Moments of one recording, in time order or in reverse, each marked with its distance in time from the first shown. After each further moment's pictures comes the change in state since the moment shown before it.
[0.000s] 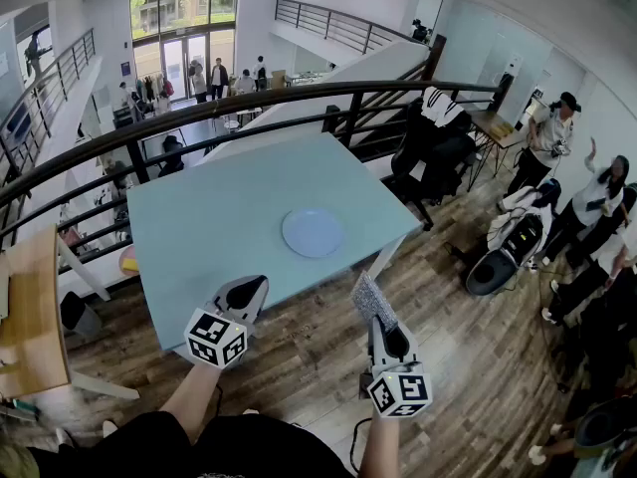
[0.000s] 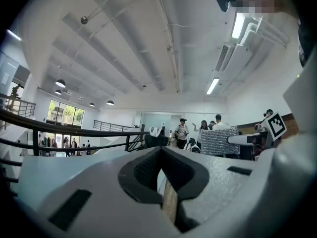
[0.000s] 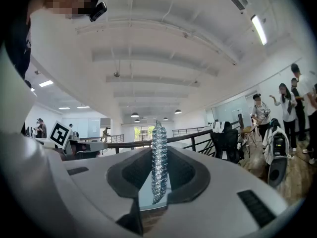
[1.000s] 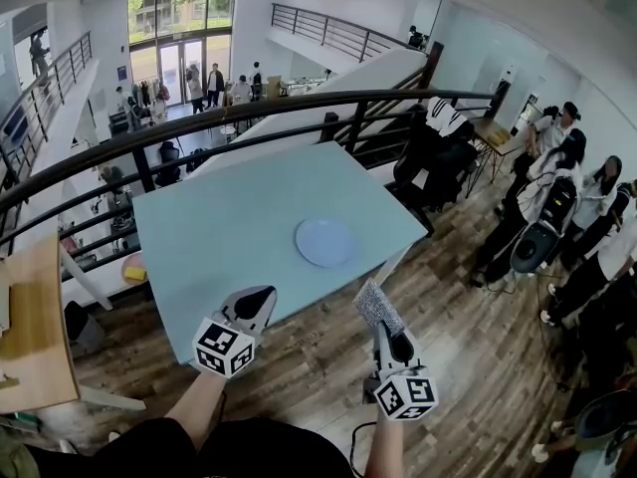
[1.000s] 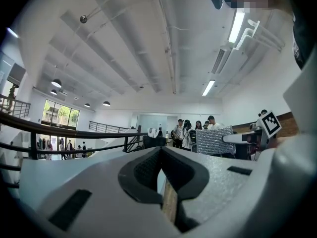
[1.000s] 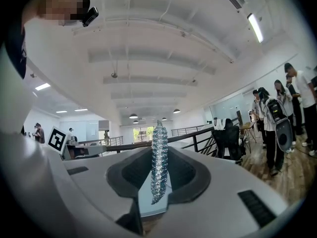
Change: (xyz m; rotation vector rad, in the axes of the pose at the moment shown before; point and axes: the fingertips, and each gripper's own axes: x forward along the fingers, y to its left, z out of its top) left arm -0.035 0.036 0.008 0.012 -0.007 -0.052; right arm 0.017 0.052 -0.001 0.053 0.001 -0.016
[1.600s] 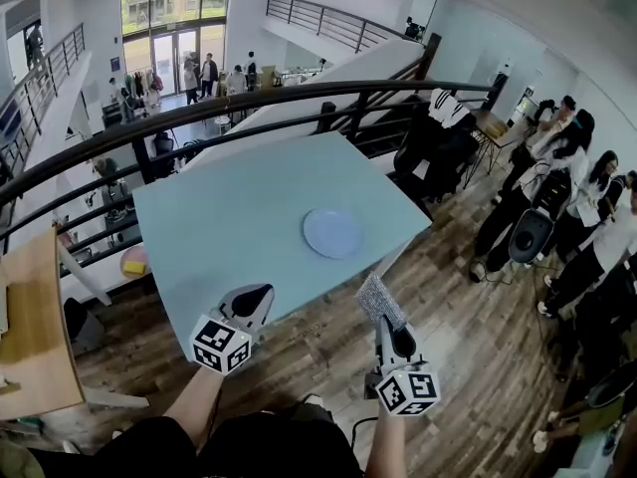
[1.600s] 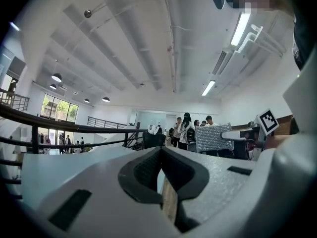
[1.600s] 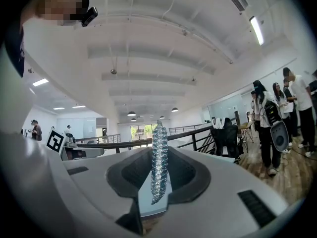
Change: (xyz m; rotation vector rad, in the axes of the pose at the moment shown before) left arm -0.034 0.038 -0.021 -0.027 0.031 -0.024; right arm 0.010 0.041 -0.015 -0.013 0.017 -0.033
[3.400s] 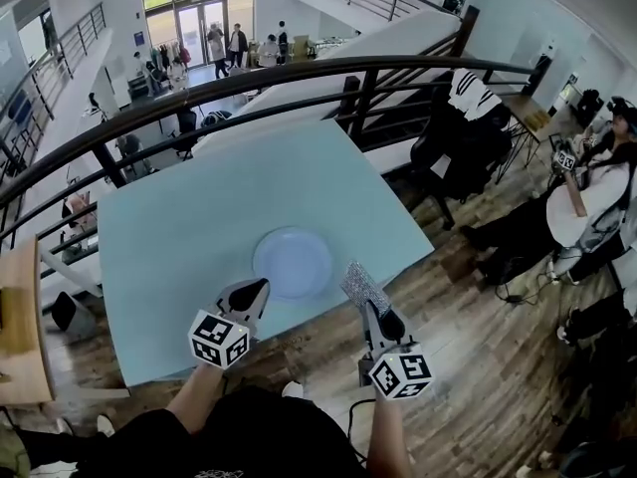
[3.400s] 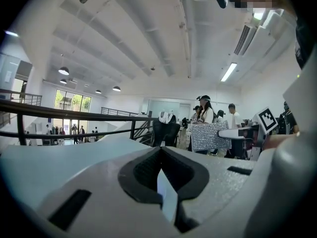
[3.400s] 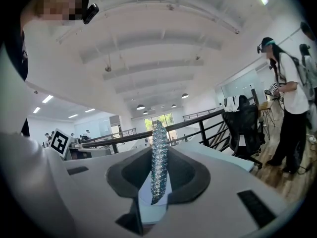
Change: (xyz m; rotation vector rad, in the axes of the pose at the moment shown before) left arm 0.369 0.030 -0.063 -0.047 0.135 0.169; right arm 0.268 -0.299 -0.036 0.086 0.136 0.225
